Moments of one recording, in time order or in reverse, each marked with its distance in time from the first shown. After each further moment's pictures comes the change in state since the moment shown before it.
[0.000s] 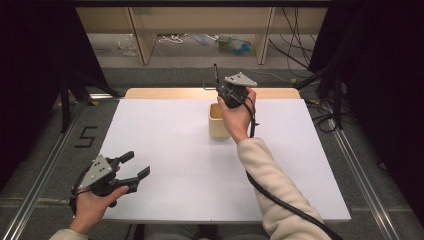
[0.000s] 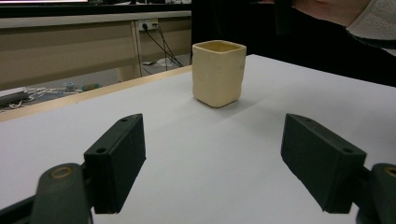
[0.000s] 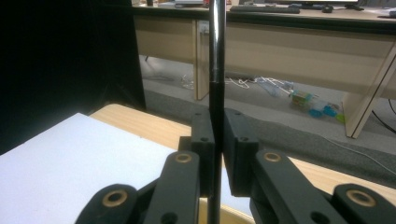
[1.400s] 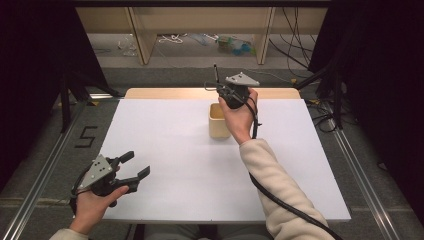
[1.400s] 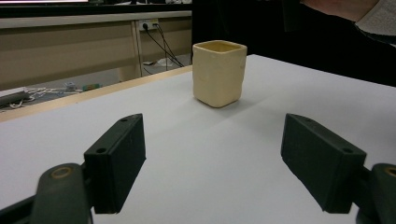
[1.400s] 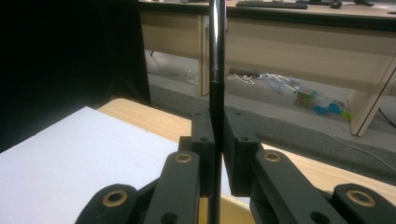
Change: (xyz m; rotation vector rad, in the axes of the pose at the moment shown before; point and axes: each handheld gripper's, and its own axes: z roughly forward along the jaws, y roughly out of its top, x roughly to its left) left arm 0.000 0.000 0.001 -0.005 0.004 -0.007; right arm 0.001 0.004 -0.009 0.026 0.031 0.003
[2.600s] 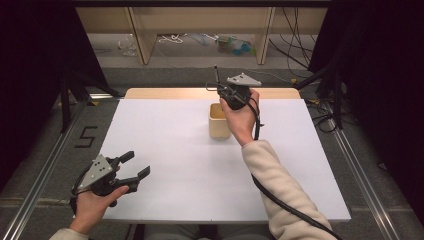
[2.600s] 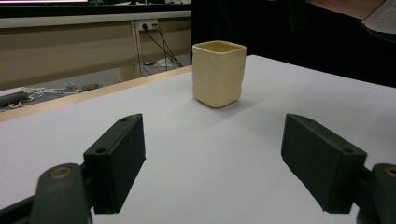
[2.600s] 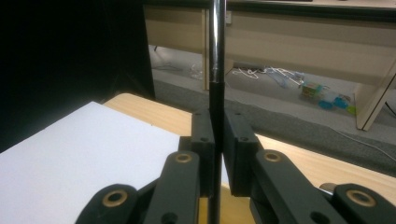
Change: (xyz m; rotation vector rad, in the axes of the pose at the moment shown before) left arm 0.004 0.002 -0.002 0.005 0.038 0.067; right arm -0.001 0.000 -0.007 0.021 0.011 -0.005
